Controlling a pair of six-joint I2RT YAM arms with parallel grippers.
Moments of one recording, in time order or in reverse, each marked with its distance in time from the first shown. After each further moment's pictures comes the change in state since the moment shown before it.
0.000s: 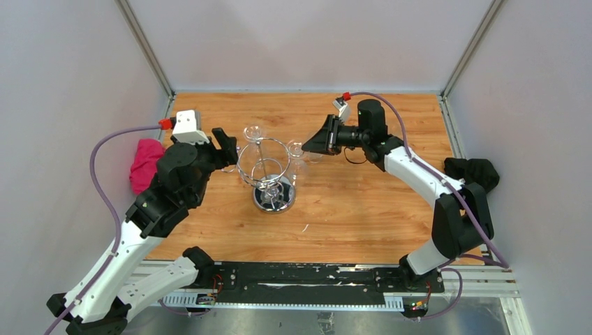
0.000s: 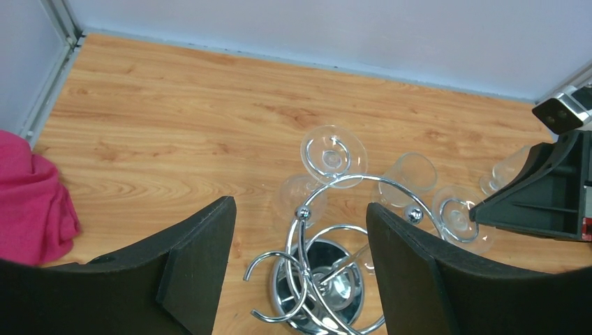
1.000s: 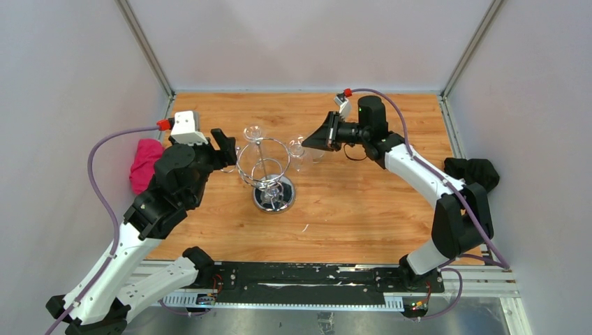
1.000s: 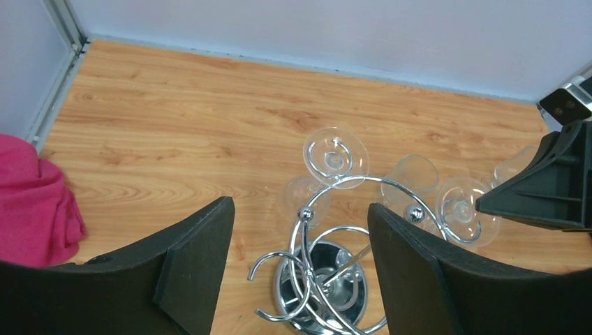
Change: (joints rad) left arm 0.000 -0.013 -0.001 0.001 0.000 0.016; right arm 0.000 0.009 0.036 -0.017 0.023 0.024
